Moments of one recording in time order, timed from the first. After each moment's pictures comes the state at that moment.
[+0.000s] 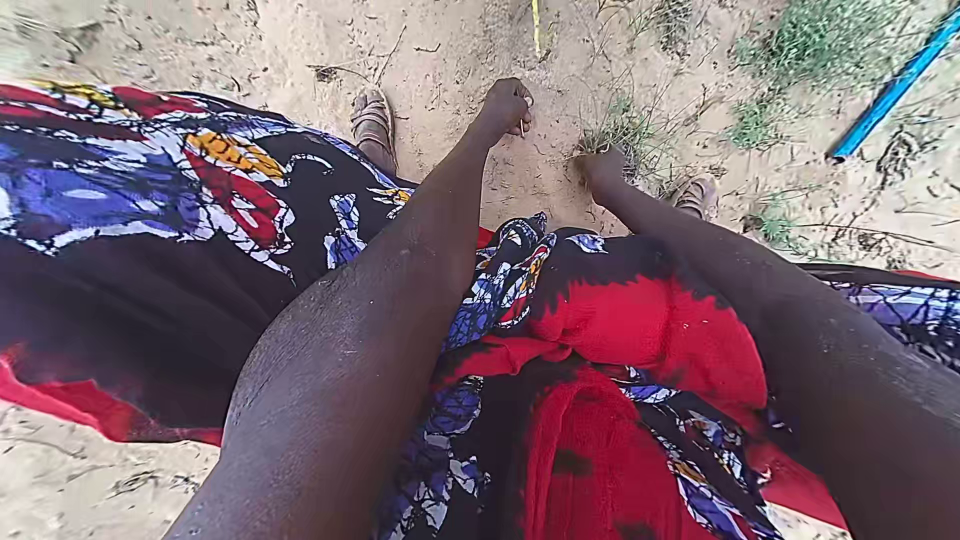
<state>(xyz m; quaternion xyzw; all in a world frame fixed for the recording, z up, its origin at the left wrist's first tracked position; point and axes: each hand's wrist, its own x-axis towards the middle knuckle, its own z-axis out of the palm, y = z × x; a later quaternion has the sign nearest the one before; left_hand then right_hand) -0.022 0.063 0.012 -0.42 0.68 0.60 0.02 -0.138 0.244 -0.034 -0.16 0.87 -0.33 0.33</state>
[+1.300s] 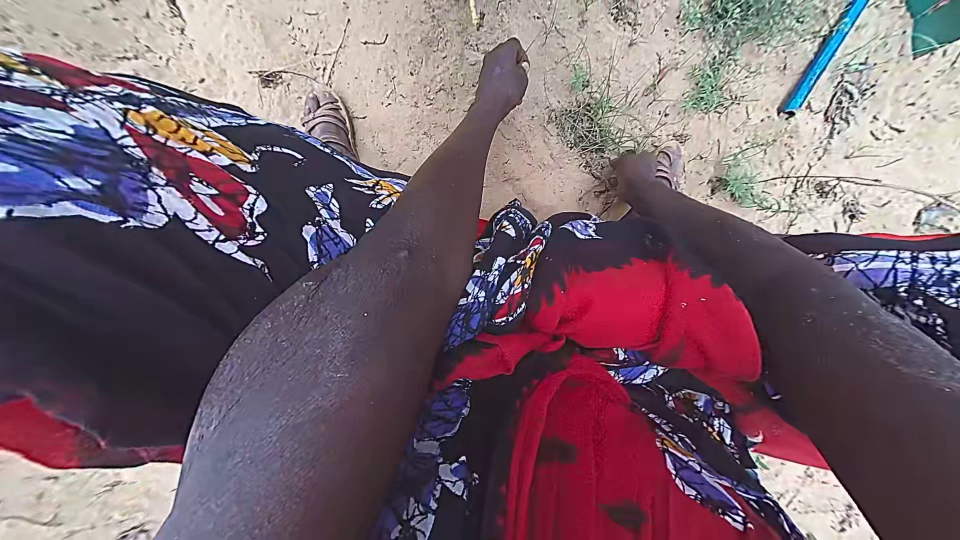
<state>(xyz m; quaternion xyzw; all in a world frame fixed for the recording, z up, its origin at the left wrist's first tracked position) -0.067 0.093 0.029 -0.36 0.79 0.49 0.00 -0.193 0.338 -0.042 -0.03 0.94 -0.18 0.29</state>
